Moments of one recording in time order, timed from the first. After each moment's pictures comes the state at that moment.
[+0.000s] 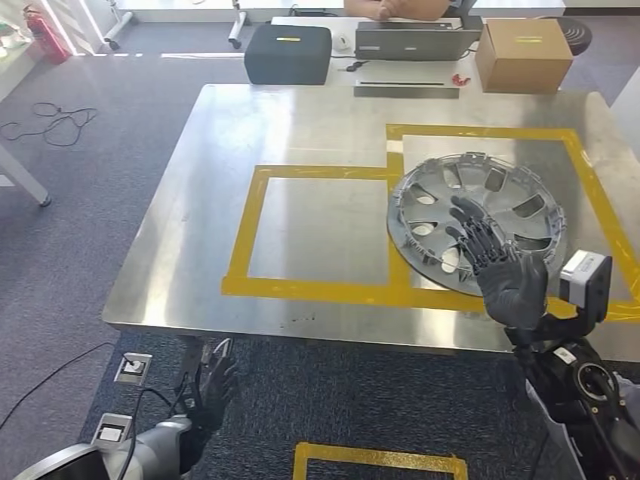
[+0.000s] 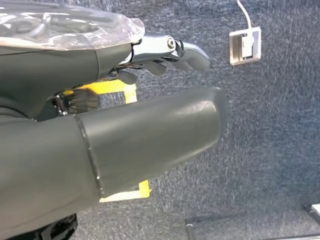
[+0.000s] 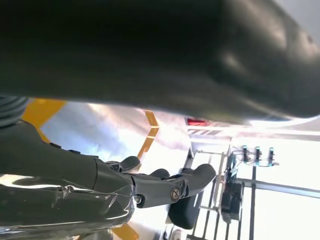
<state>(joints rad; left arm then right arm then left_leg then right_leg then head) -0.34 0.09 -0.70 -0.28 0.95 -0.09 -0.37 -0.45 -0.15 0.65 -1.46 -0.52 0.27 -0.30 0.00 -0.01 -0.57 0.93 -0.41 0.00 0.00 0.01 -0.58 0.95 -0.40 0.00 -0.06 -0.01</state>
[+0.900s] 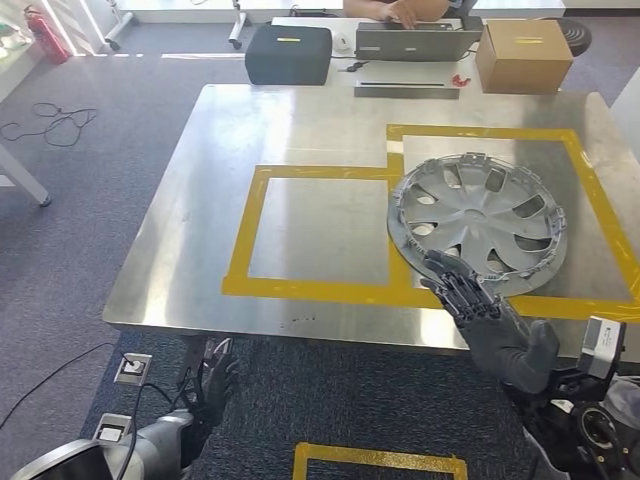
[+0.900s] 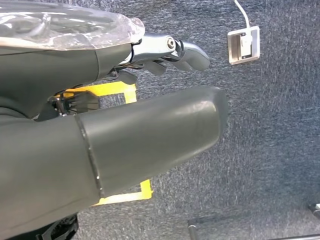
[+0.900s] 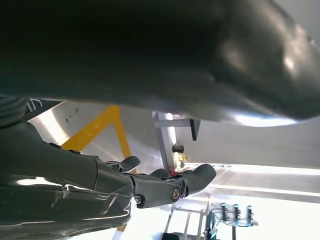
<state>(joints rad) -0.36 0.09 -0.70 -0.28 0.92 -0.08 -0.35 -0.30 -0.19 0.64 -1.58 -0.58 0.50 -0.36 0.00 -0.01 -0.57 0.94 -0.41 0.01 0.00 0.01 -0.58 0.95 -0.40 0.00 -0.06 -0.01</state>
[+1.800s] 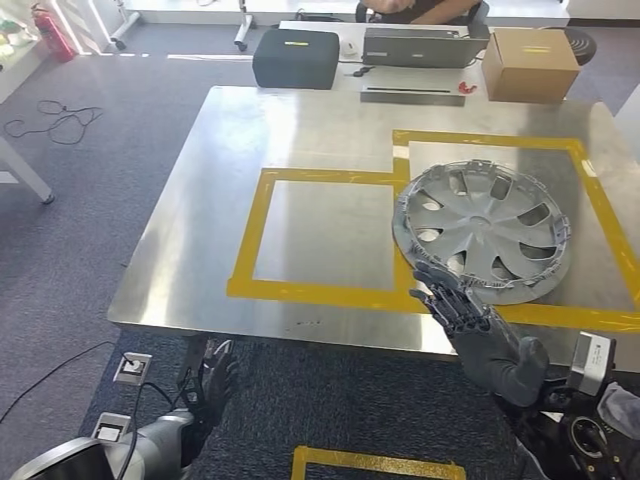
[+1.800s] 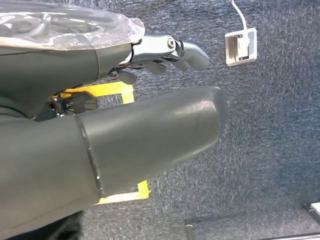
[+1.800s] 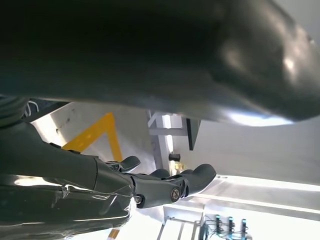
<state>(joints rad) -0.36 0.09 -0.70 -0.28 0.92 -0.08 -0.35 -0.29 -0.19 0.67 -1.59 -0.54 0.51 -0.40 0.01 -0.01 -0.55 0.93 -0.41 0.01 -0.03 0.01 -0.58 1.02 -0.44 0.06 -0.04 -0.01</state>
